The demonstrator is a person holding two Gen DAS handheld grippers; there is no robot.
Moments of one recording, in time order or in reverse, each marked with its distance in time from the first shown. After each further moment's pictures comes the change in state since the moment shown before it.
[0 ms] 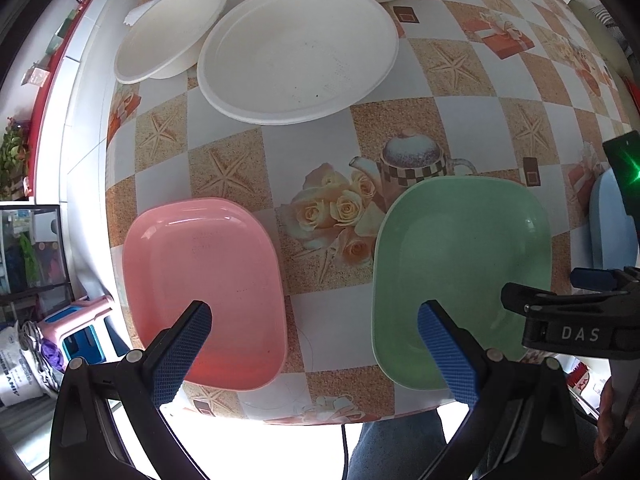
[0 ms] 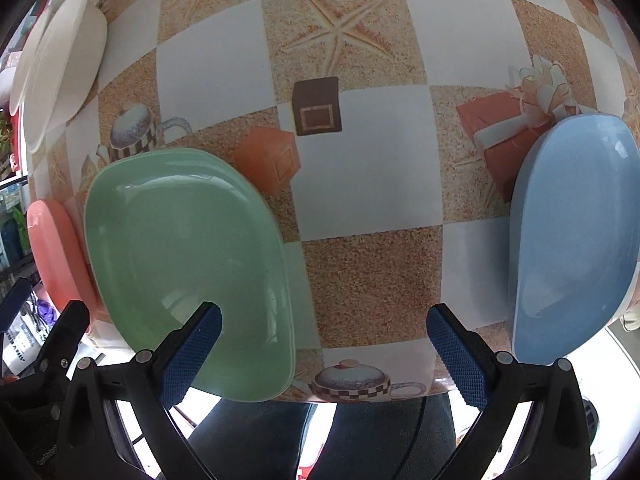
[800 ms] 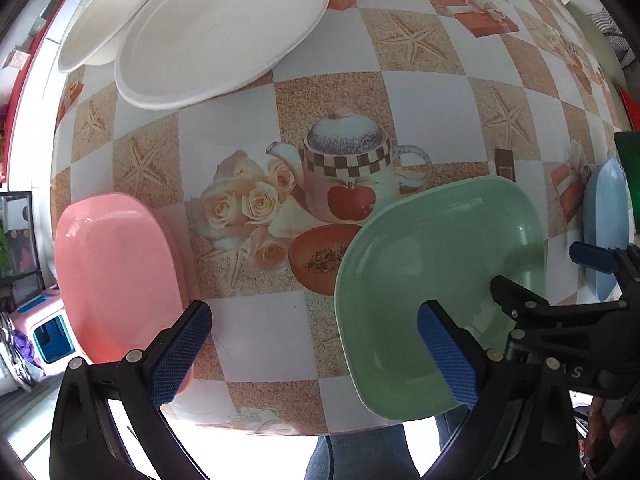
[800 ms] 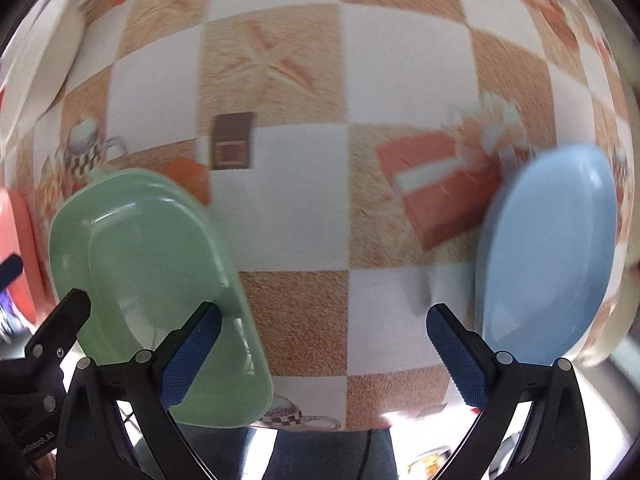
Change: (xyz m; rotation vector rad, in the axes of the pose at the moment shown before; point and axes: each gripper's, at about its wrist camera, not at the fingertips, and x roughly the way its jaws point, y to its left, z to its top) left arm 0.038 -0.026 0.013 -0.037 0.061 -0.096; right arm 0.033 -0.017 -0.002 -0.124 -0.098 -0.176
